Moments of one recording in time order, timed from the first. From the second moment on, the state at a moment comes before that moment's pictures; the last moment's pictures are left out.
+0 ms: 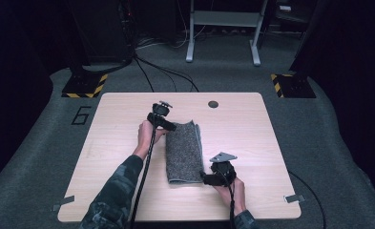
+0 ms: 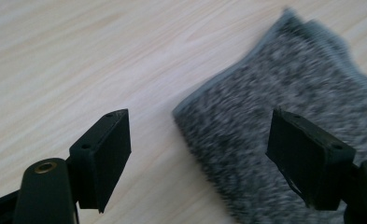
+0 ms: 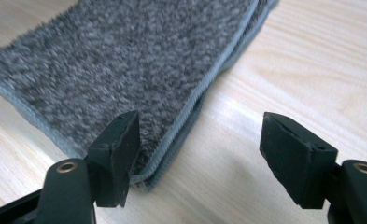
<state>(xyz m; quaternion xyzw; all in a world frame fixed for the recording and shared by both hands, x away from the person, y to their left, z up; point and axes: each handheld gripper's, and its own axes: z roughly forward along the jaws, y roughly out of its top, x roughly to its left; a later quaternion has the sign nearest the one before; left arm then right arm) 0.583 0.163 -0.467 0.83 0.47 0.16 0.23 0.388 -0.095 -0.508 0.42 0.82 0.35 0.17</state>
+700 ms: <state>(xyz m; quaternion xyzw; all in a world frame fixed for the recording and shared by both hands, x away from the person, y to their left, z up) 0.562 0.167 -0.482 0.83 0.47 0.15 0.26 0.366 -0.095 -0.518 0.41 0.83 0.35 0.16</state>
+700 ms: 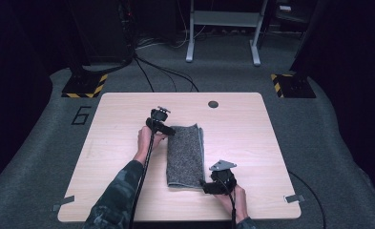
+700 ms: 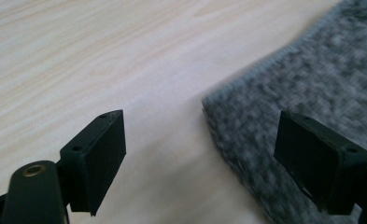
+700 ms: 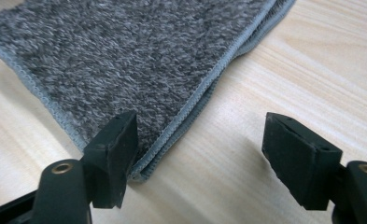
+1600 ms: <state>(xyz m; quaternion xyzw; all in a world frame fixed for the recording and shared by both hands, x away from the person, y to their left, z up) 0.379 0.180 -0.512 0.88 0.34 0.11 0.30 0.408 -0.106 -0.499 0.43 0.81 0.37 0.14</state>
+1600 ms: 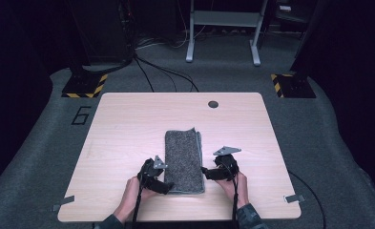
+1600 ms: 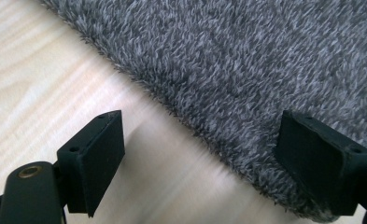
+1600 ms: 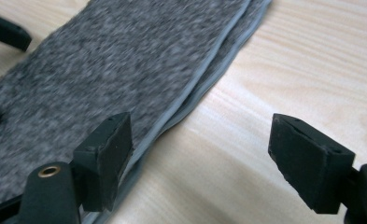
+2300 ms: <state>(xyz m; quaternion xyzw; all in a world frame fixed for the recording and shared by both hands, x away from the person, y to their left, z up) 0.510 0.197 -0.484 0.82 0.45 0.12 0.34 0.509 -0.082 -0.487 0.45 0.81 0.38 0.10</state>
